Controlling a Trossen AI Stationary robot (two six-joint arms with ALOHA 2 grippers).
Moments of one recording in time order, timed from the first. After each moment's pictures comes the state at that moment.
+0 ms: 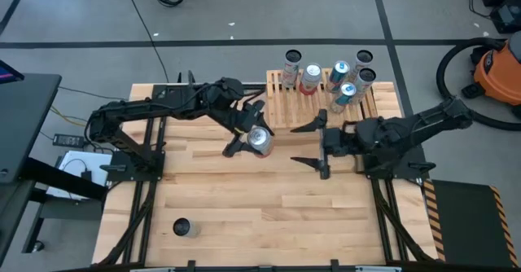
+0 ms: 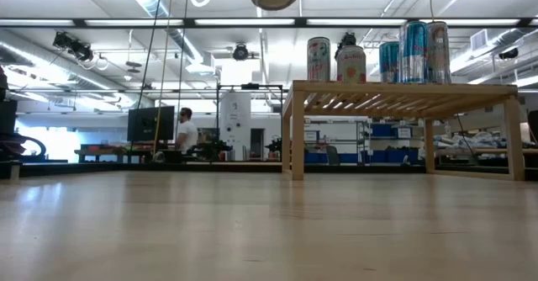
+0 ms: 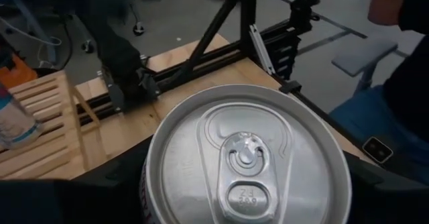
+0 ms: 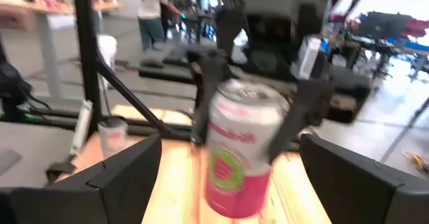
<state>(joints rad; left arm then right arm) 0.14 1.55 1.55 -0.48 0.54 0.40 0.32 1.08 1.01 -0.02 0.35 -0.12</state>
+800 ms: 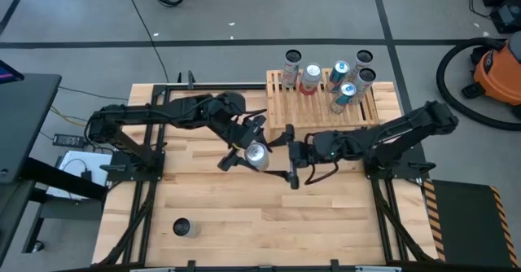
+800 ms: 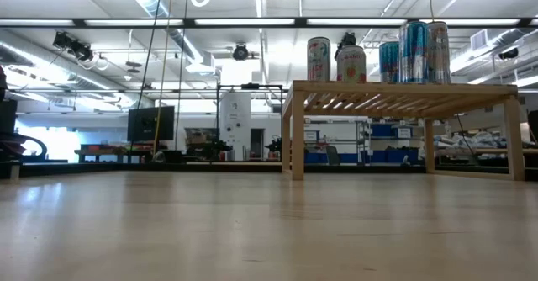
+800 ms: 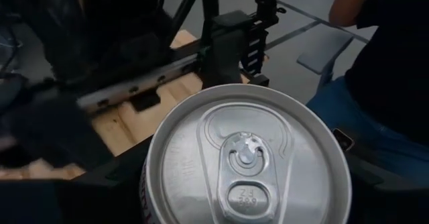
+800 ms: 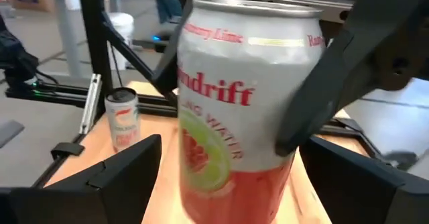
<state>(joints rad) 0.05 1.55 1.55 -0.52 0.54 0.41 0.24 1.38 1.01 0.19 0.20 -0.08</state>
